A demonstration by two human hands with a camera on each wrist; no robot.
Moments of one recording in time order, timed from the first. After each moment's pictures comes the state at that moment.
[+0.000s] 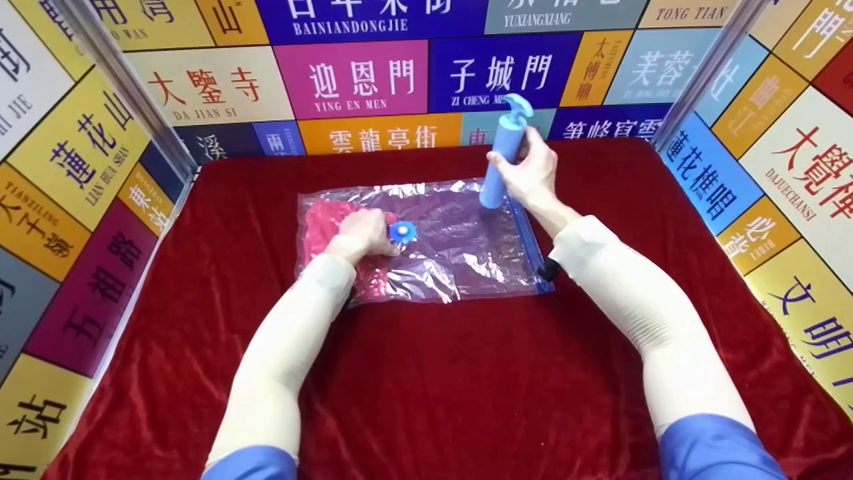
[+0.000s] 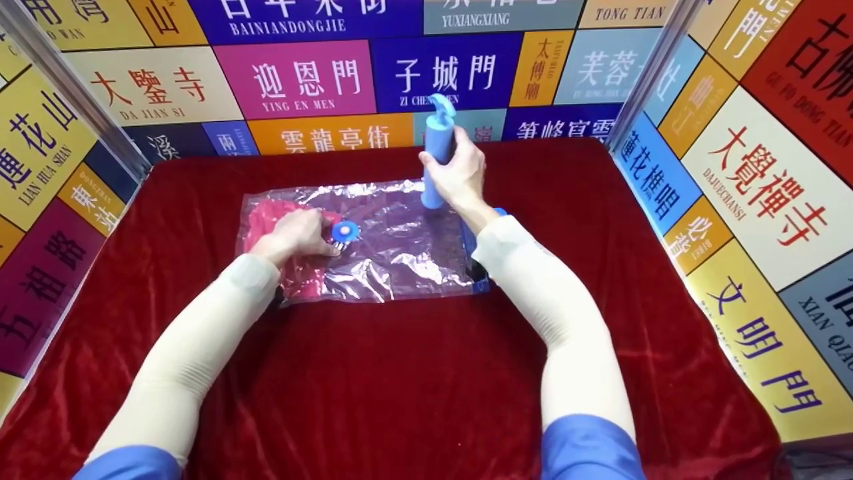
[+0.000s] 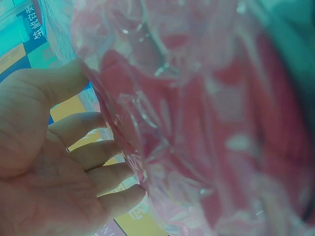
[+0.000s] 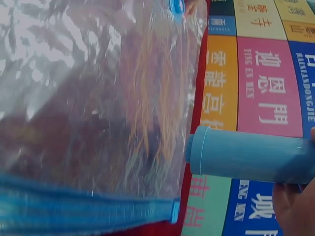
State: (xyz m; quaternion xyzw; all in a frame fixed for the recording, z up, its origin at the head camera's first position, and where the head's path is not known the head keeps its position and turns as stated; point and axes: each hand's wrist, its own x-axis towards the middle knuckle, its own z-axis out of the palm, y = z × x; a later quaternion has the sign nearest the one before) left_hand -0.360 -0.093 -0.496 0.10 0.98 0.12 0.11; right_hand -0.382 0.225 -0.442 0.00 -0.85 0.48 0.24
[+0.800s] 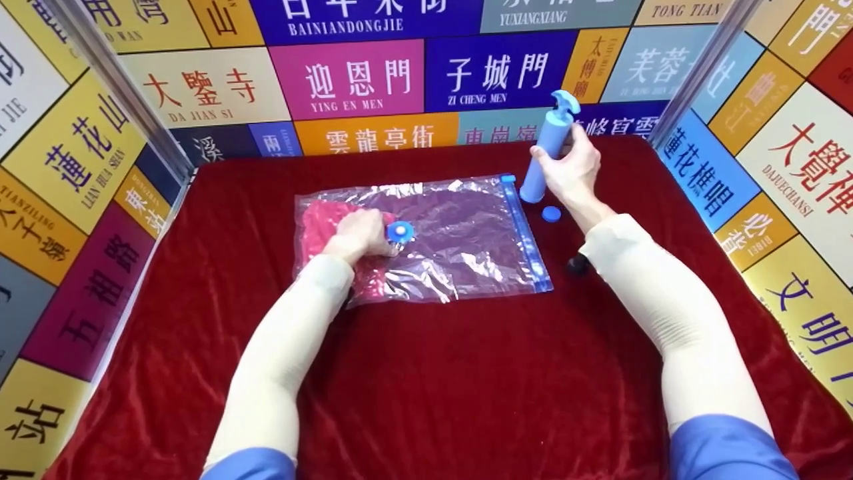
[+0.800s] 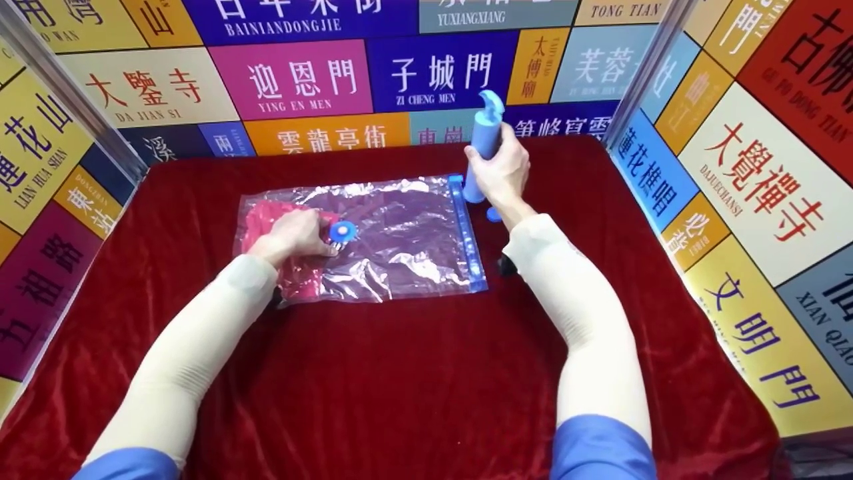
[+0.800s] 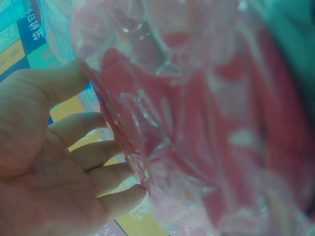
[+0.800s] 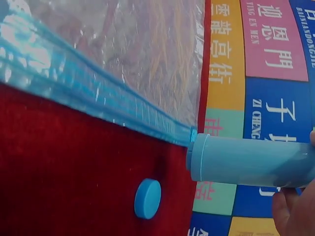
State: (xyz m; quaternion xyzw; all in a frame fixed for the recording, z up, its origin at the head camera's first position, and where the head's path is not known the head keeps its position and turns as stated) left_hand -0.360 -0.093 -0.496 0.11 0.98 0.11 0.11; right_hand -0.383 0.296 -0.444 -0.09 -0.86 0.42 0.26
